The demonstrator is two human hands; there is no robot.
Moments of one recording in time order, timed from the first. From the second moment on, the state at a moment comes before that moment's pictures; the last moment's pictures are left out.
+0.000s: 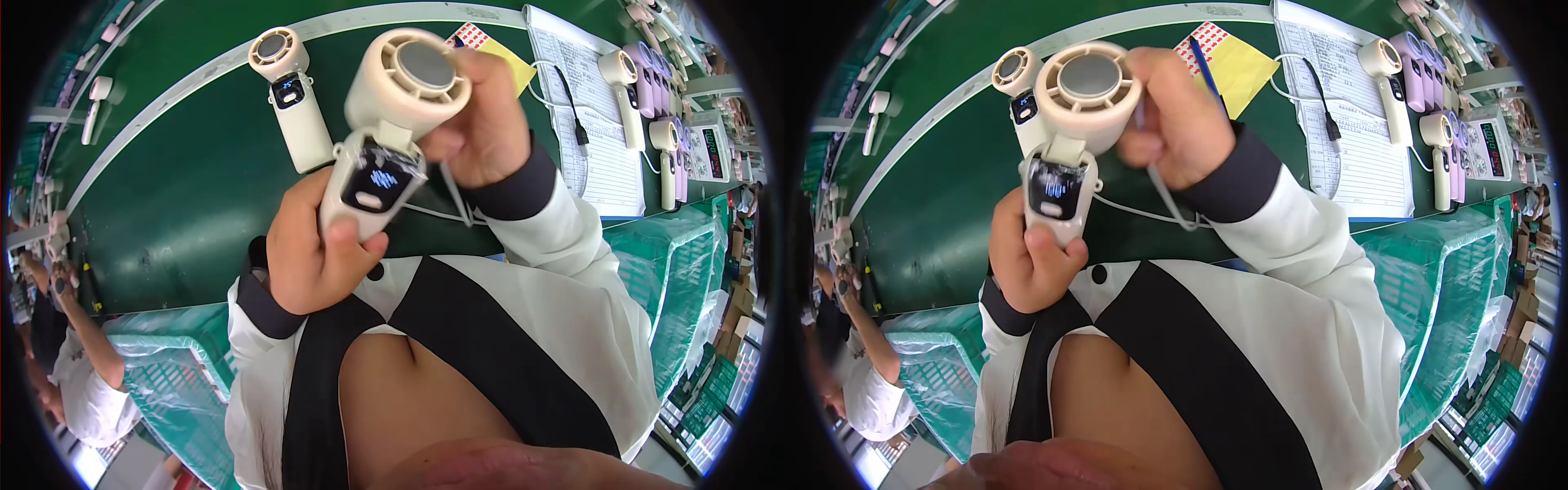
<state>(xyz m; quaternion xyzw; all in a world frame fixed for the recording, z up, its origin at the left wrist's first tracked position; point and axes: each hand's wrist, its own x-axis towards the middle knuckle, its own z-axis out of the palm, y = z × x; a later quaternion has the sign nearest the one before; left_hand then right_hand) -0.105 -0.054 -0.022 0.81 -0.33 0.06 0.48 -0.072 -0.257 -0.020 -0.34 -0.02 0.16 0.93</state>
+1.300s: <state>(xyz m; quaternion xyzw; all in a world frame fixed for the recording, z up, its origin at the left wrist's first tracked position) -0.109 -0.052 -0.030 0.53 -0.15 -0.15 0.82 -0.081 -0.255 -0.001 -0.73 -0.24 0.21 0.60</state>
